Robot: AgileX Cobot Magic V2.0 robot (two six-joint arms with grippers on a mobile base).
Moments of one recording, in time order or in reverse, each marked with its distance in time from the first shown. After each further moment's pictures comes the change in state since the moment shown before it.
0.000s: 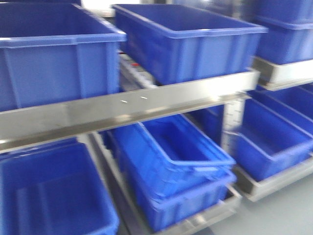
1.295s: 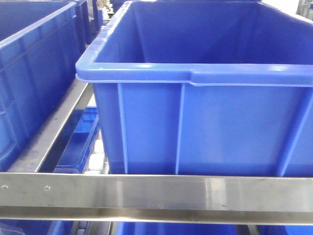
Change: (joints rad) left arm 0.000 0.000 0.000 0.000 0.000 0.000; right arm 0.000 0.000 0.000 0.000 0.000 0.000
